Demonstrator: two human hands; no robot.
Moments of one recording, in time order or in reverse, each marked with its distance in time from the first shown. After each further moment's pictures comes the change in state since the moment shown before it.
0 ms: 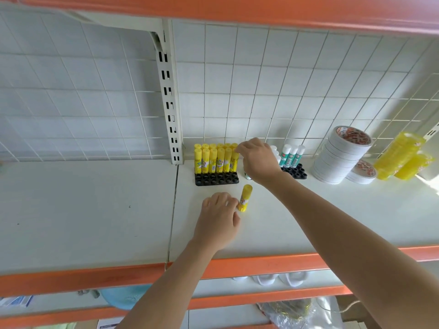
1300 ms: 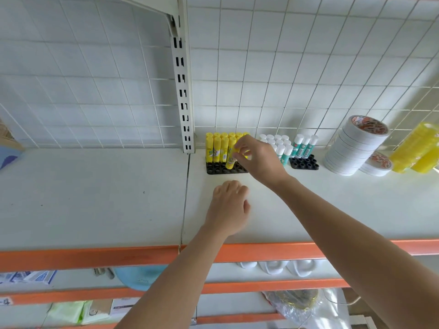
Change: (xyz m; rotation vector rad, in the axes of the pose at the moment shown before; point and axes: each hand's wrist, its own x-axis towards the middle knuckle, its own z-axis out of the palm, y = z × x) left_hand 0.001 0.008 -0.011 -0.047 -0.135 -0.067; right_hand -0.028 -0.049 -0.015 0.585 0.114 0.065
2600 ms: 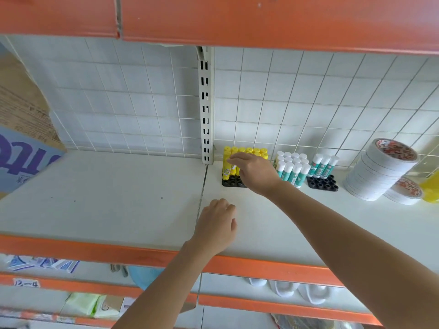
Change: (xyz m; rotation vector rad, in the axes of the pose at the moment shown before) left_hand -0.028 -0.016 -0.056 0.143 -0.221 -0.155; right_hand 0.029 0.000 0.029 -0.328 -0.234 -0.291
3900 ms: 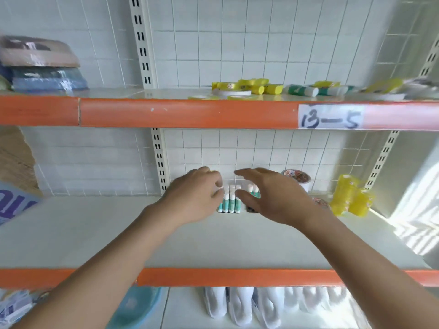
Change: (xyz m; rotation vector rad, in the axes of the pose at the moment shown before) left_hand -0.027 0.165 -0.189 0.030 0.192 0.097; right_hand -0.164 -0.046 -0.250 -0.110 -0.030 0.251
